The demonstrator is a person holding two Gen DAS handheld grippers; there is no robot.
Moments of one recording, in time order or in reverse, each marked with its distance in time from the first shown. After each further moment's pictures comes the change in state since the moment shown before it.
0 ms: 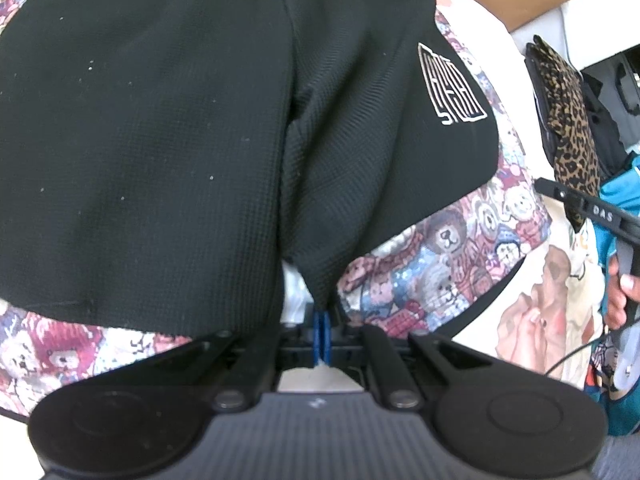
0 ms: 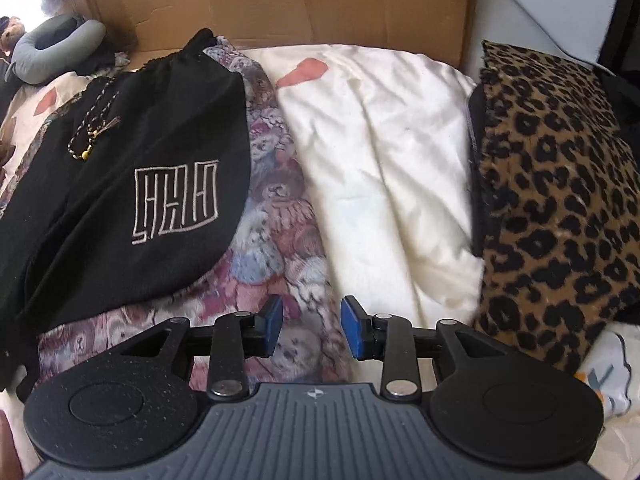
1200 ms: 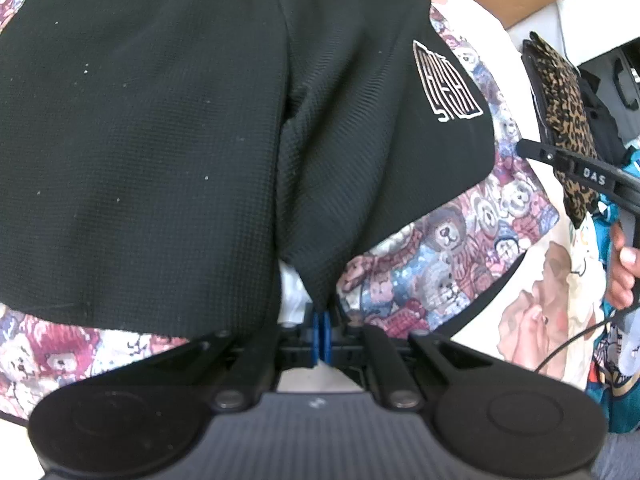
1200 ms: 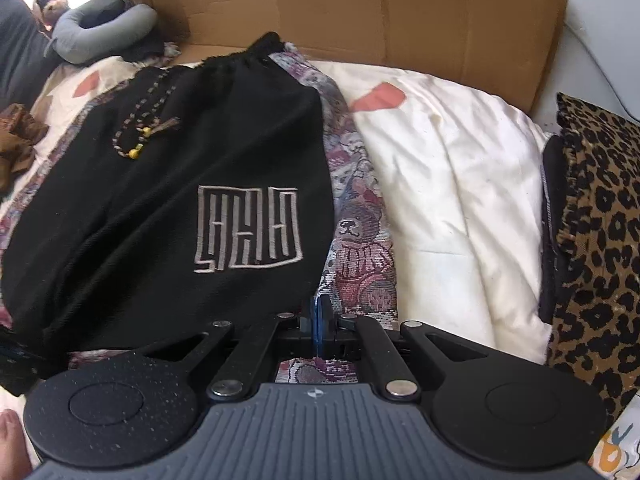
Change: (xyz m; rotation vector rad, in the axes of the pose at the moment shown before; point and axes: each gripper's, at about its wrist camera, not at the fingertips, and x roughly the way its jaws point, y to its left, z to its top) left arm -0.003 -0.001 -0.002 0.016 -0.002 0.000; right arm 0.006 0.052 0.026 -0.111 -0.020 0.070
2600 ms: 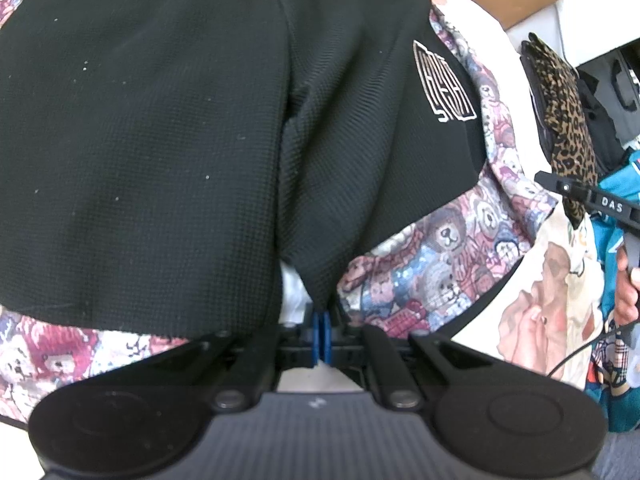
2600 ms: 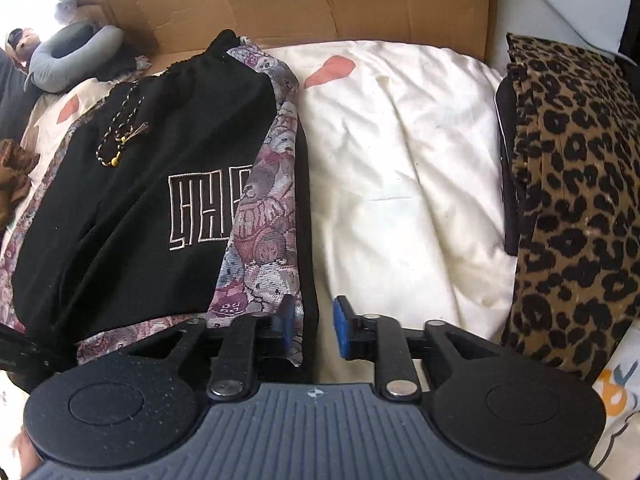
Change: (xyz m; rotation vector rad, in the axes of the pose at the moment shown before) left arm 0.002 0.007 0.001 0.008 0.002 -0.014; right arm -0.017 -0.045 -0.022 0.157 0.043 0.020
